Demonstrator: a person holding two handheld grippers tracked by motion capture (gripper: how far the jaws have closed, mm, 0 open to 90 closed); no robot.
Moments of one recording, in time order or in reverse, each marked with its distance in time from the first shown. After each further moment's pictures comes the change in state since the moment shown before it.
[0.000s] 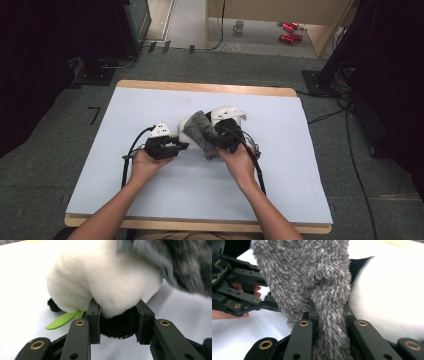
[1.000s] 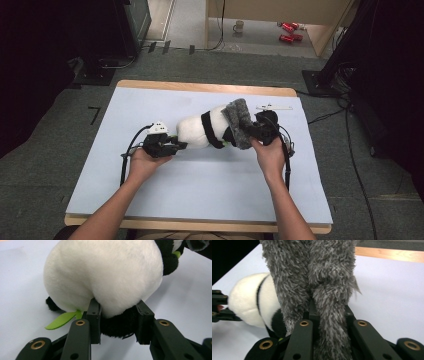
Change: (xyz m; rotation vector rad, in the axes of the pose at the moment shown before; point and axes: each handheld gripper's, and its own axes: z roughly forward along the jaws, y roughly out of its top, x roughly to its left) left arm 0.010 0.000 -0.001 0.014 -0.036 -0.030; right arm -0.078 -0.013 -0.054 -0.106 -0.121 0.186
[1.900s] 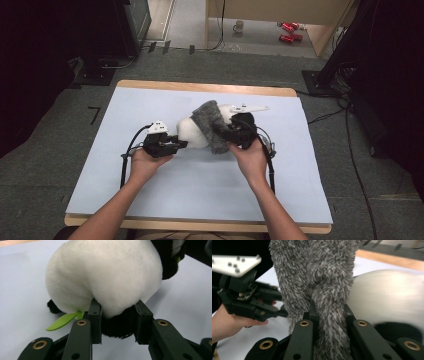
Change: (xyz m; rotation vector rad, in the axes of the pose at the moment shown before) left arm -0.008 0.004 -0.003 -0.035 0.016 -0.033; right arm 0.080 0.008 0.005 0.009 0.184 -0.129
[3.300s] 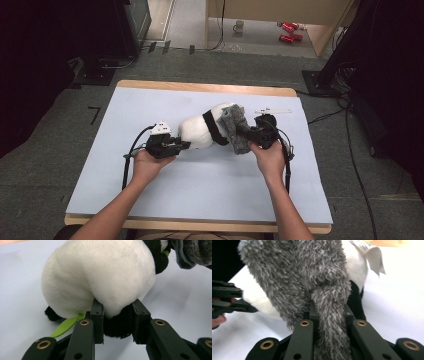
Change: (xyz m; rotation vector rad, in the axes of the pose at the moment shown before) left arm -0.007 0.002 0.005 0.021 -0.012 0.020; right arm -0.075 -0.028 -0.018 0.018 -0.085 0.142
